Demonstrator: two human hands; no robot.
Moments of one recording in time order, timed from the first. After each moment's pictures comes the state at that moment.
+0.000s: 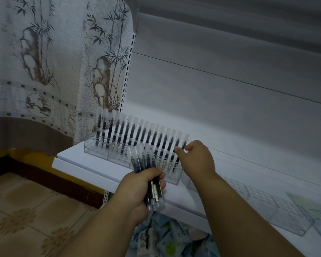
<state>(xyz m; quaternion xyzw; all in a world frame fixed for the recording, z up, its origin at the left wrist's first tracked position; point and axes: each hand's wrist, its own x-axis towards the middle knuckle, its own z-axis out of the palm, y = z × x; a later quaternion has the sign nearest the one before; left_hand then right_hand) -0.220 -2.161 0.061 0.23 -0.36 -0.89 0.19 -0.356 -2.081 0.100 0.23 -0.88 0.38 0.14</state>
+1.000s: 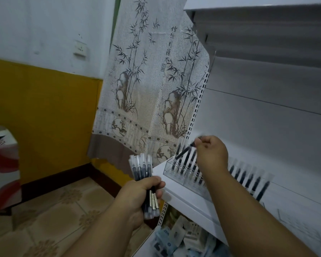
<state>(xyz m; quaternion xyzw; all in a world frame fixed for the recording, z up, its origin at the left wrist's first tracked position) -0.089 -2.288 0.069 0.28 -0.35 -0.83 0.33 -0.264 -2.242 0.143 0.31 -0.74 0.59 0.06</state>
